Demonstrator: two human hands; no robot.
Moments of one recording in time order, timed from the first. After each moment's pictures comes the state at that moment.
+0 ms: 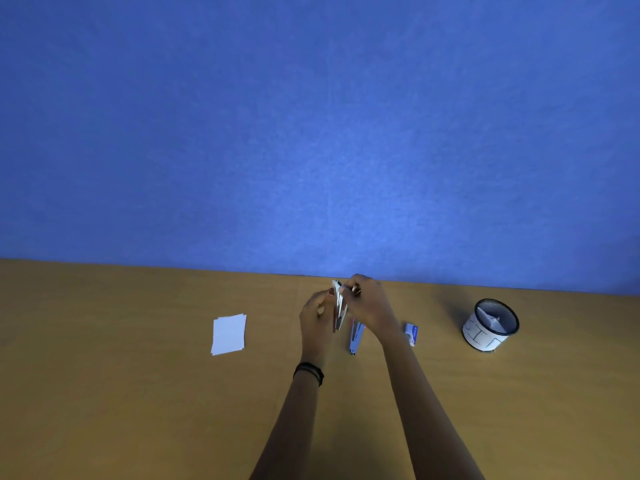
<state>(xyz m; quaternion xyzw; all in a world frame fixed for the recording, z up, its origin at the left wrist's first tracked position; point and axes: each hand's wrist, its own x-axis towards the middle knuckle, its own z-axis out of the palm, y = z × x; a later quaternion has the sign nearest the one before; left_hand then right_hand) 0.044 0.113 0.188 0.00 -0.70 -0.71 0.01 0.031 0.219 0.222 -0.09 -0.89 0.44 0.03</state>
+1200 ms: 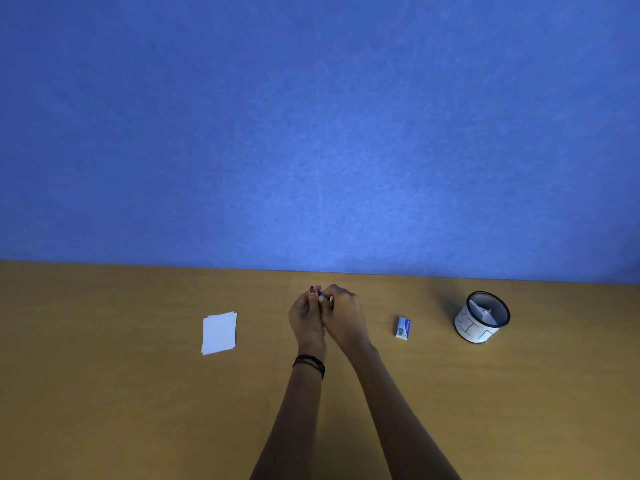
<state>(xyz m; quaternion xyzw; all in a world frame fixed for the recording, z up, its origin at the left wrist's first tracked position) 0.029 0.129 0.171 0.18 -0.57 -0.80 0.02 0.044 0.186 0.200 -0.07 -0.92 0.39 0.08</state>
